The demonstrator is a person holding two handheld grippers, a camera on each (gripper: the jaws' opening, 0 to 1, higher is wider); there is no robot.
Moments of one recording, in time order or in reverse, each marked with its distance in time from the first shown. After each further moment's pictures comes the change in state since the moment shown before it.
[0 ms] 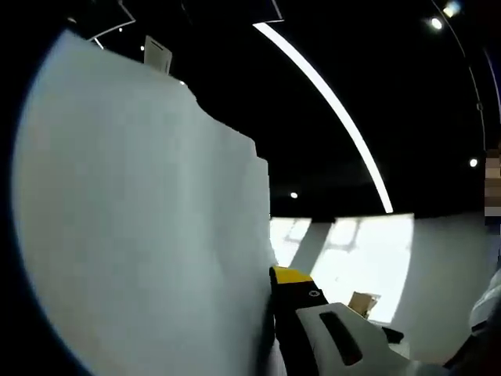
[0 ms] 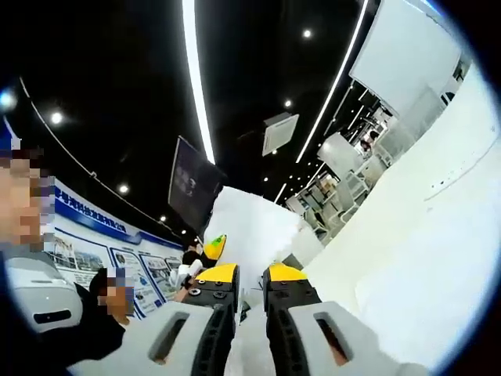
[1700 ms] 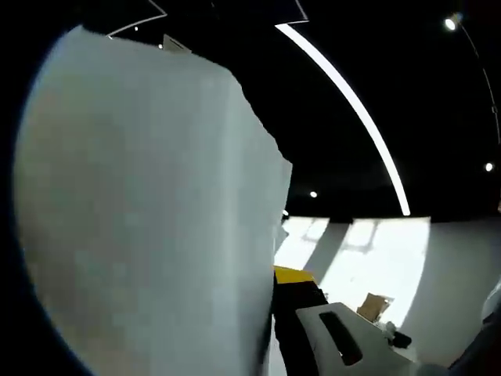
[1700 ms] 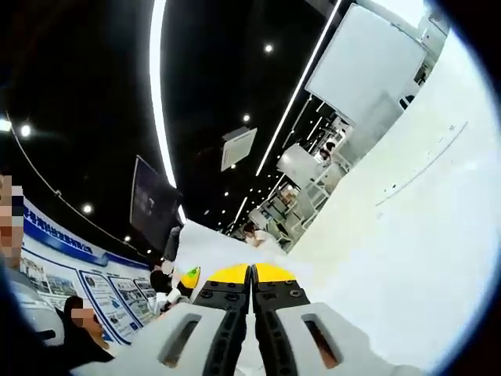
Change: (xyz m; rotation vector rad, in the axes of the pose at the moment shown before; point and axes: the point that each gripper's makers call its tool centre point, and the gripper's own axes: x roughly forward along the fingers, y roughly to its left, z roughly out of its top) left arm -0.019 0.051 -0.017 -0.030 0.006 0.116; right arm -0.020 -0.058 0.019 0.058 -0.078 -0.229
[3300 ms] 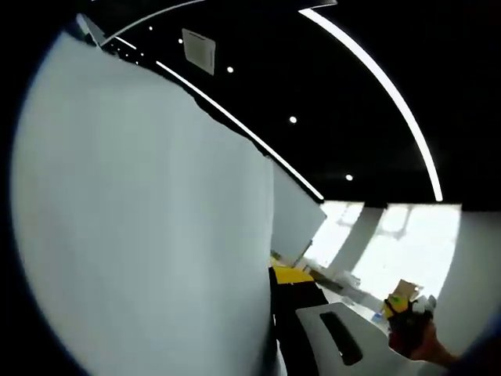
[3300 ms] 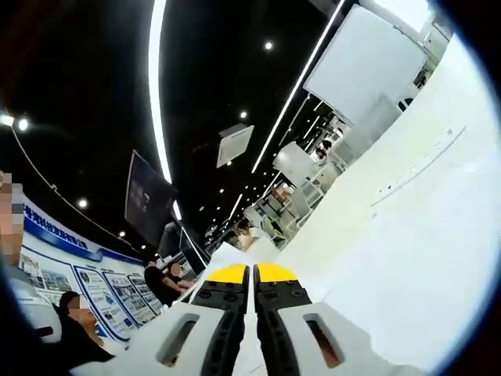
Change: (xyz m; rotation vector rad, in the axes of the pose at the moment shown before) left arm -0.020 0.080 -0.042 0.024 0.079 0.197; right arm -0.001 -0.001 -0.007 -0.013 0.020 -0.021
